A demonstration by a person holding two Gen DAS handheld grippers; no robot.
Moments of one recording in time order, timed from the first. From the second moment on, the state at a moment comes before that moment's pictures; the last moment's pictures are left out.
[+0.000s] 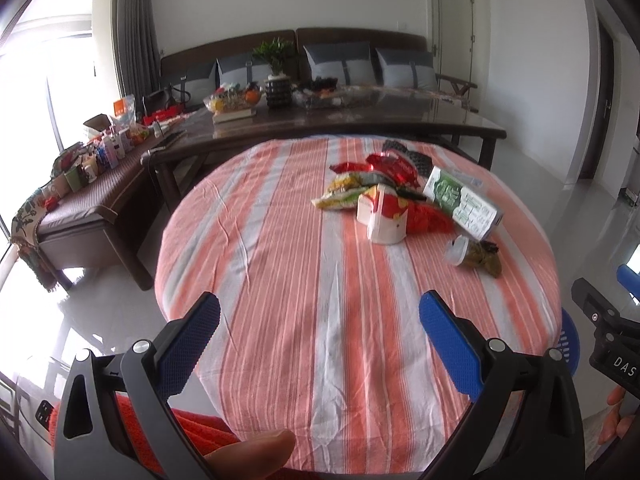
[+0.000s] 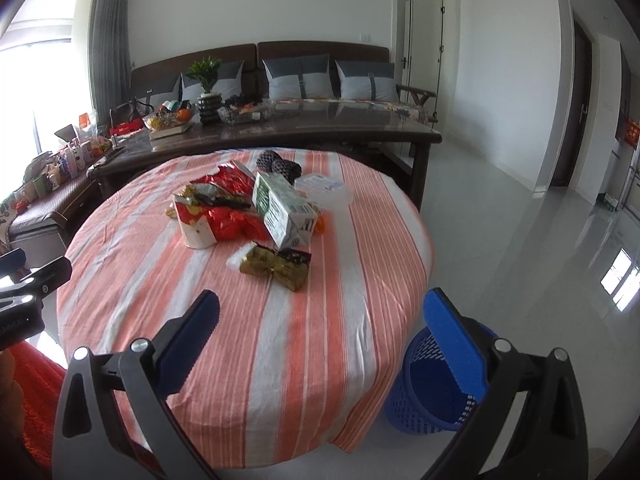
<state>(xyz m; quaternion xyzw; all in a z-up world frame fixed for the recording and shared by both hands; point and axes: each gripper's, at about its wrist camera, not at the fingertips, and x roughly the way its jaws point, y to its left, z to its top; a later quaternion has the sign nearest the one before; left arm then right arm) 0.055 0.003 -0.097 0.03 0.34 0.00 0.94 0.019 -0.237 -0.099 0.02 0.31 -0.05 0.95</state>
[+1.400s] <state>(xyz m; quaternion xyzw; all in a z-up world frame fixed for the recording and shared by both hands) 0.152 -0.003 -0.180 0.00 0.47 -0.05 0.88 0.059 -0.246 -0.188 0.03 0.42 0.01 0.91</state>
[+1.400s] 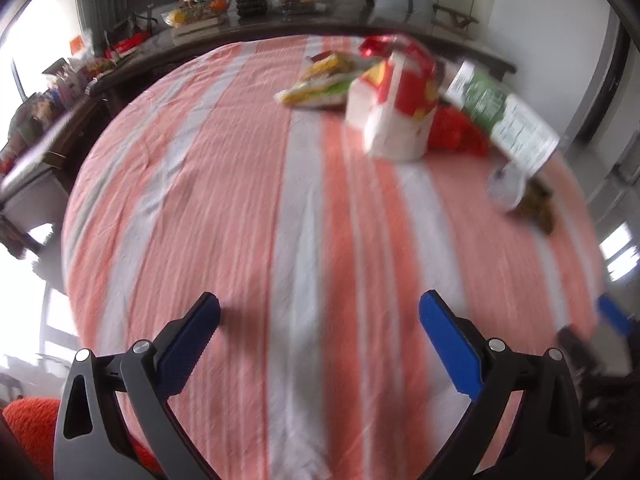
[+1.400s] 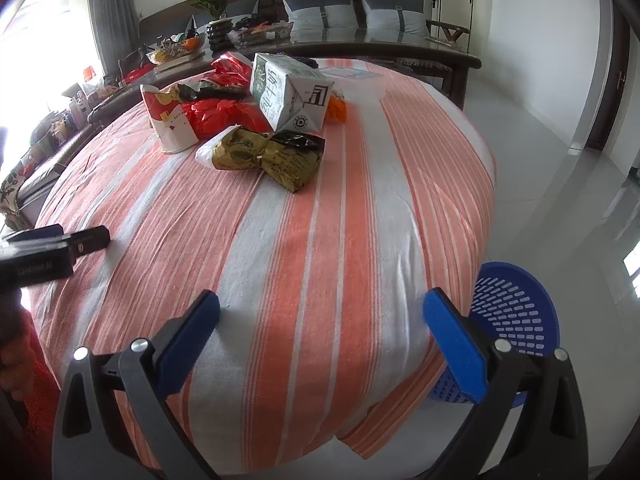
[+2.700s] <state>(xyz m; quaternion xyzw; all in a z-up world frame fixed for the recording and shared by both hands) 0.203 -0.017 -0.179 0.06 0.41 -0.19 0.89 0.099 -0.255 -0.171 0.03 0.44 0.06 0.90</state>
